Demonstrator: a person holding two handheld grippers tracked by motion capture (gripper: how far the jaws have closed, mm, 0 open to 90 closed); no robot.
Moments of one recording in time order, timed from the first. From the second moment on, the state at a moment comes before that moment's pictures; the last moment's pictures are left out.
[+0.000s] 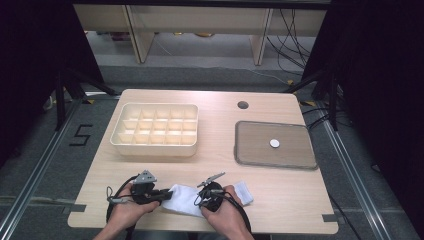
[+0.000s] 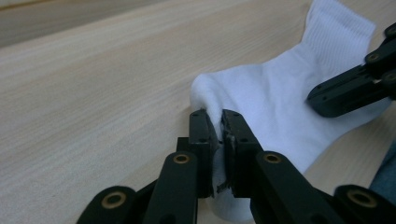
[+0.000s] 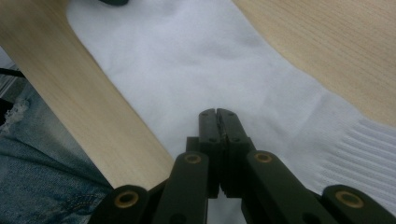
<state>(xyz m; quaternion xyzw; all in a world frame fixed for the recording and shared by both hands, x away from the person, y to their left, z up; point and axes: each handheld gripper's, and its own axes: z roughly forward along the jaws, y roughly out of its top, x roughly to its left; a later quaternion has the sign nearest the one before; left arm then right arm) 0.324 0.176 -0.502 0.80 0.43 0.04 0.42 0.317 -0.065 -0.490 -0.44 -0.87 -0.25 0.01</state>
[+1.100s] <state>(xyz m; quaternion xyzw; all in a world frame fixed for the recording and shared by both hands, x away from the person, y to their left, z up) 0.319 0.162 -0.455 0.79 0.38 0.00 0.48 0.320 -0.054 -0.492 -0.43 -0.86 -0.27 0.02</state>
